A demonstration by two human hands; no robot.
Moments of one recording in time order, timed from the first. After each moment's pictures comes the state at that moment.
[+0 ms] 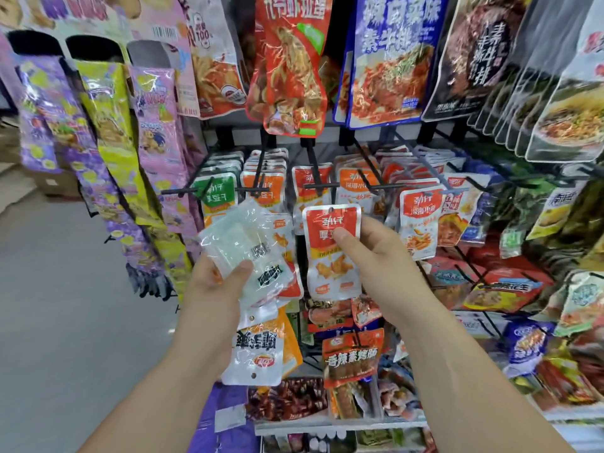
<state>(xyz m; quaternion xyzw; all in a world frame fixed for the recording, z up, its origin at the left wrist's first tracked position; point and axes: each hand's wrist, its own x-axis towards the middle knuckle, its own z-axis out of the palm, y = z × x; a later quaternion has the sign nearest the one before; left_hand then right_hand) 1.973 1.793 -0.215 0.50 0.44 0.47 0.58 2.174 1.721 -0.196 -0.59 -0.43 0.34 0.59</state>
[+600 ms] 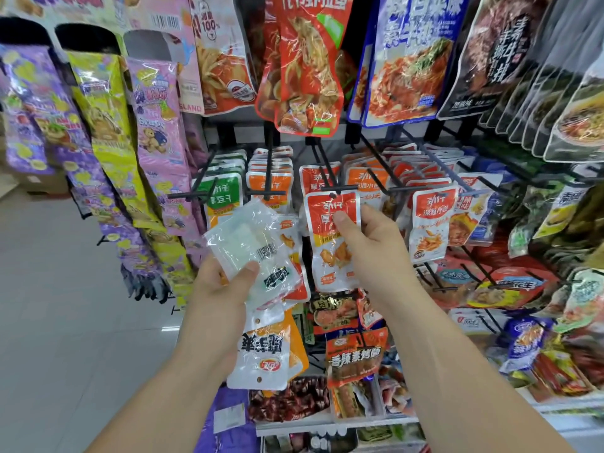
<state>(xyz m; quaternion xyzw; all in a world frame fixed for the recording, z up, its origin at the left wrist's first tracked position) 1.968 1.805 -0.215 0.50 0.44 0.44 0.61 2.159 1.758 -0.198 -0.63 -0.40 0.25 0.61</state>
